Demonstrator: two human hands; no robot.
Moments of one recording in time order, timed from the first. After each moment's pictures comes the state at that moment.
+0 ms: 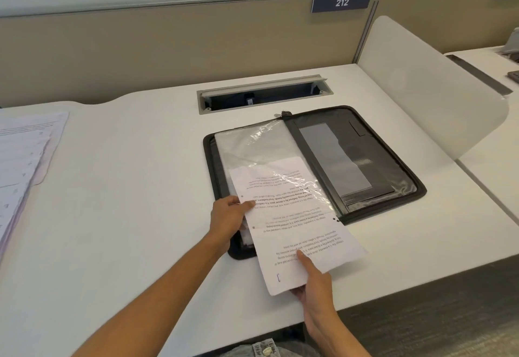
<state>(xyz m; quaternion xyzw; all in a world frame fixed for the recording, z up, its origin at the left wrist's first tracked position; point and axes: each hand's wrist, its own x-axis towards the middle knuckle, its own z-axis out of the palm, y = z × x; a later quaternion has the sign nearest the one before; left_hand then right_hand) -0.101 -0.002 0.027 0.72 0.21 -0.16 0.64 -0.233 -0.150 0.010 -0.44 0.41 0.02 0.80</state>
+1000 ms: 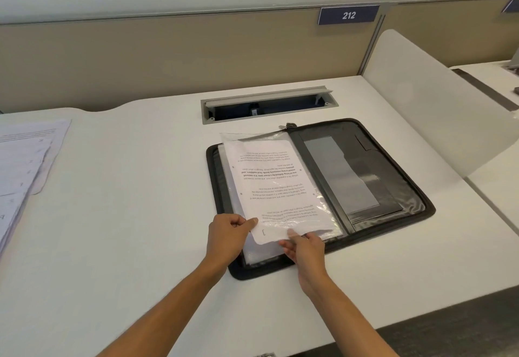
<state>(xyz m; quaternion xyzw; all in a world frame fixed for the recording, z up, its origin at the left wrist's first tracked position) -0.107 0.000 0.041 0.81 0.16 -0.11 0.55 -0.141 -0.150 0.021 -0.52 0.36 0.05 0.77</state>
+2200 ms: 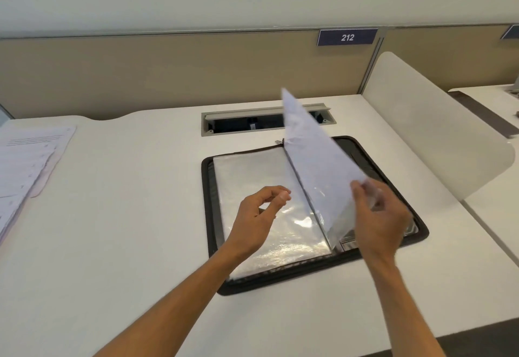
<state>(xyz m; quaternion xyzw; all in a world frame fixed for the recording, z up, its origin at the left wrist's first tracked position) -0.087 -0.066 0.097 0.76 -0.08 -0.03 0.64 -0.103 -0.269 0.101 -0.77 0.14 -0.36 0.51</state>
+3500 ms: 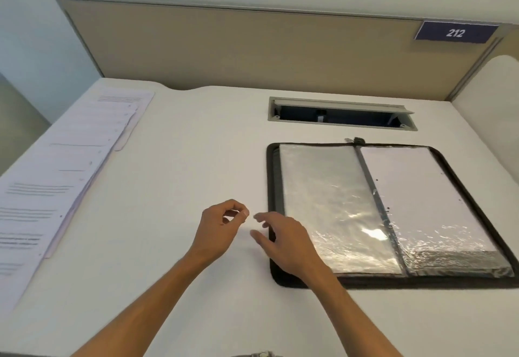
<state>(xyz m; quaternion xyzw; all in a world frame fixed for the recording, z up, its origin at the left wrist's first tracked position) -0.120 0.110 0.037 0.85 0.10 0.04 0.52 -0.099 -0.063 0.037 -0.92 -0.21 0.12 0.32</state>
